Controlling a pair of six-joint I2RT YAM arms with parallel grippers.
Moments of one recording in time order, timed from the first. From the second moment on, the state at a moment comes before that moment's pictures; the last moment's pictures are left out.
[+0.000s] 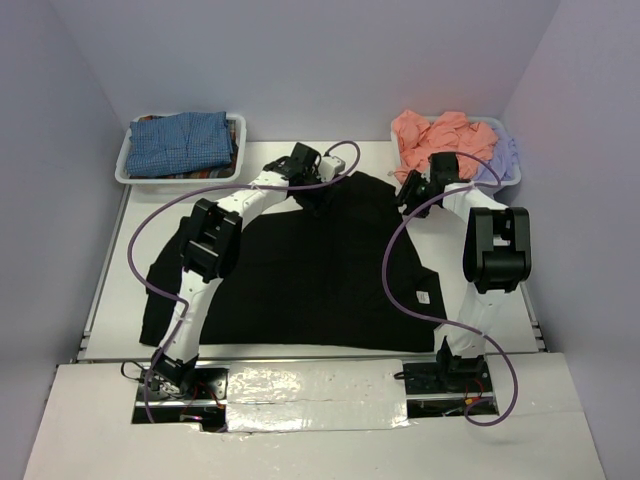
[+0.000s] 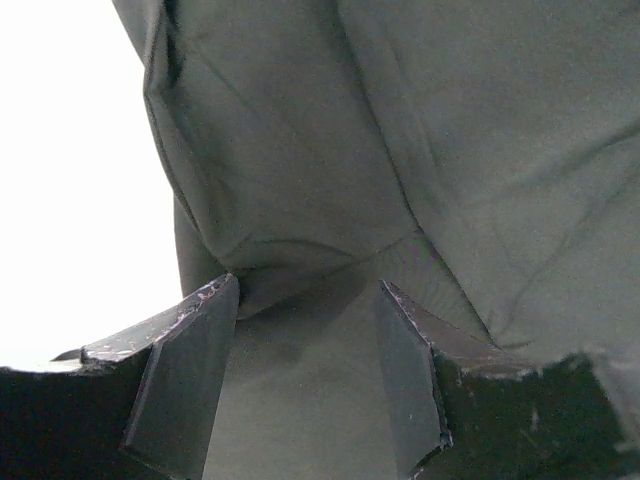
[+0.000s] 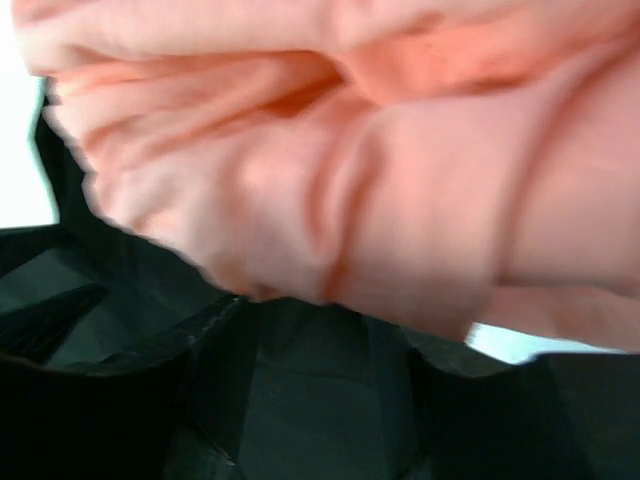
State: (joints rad) left arm -0.49 2.36 1.99 -0.56 0.28 0.16; right arm -0.02 1.92 1.29 -0.27 -0.31 0.48
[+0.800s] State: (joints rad) left arm -0.49 2.36 1.98 -0.57 0.23 0.23; right arm 0.10 1.91 1.31 -0.33 -0.14 0.39
